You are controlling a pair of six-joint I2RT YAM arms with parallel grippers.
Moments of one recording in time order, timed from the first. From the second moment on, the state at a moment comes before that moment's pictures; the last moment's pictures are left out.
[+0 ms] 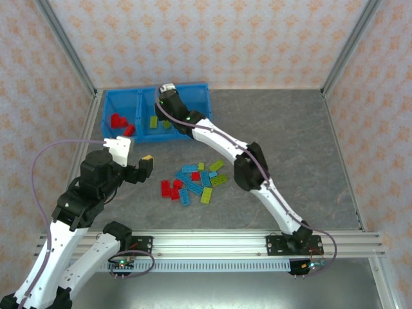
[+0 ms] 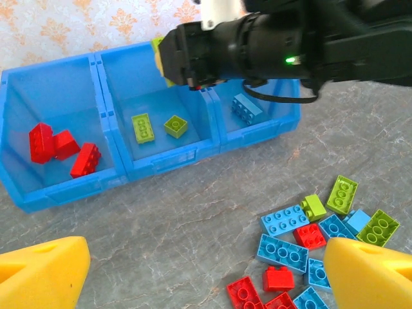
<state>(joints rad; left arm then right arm) -0.34 0.61 0.93 -0.81 -0.12 -0.07 0.82 2.59 2.54 -0.39 0.21 0.34</state>
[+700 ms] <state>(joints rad) -0.34 0.93 0.94 -0.86 -0.16 -0.51 0.84 1.82 2.04 -0.75 0.05 0.34</state>
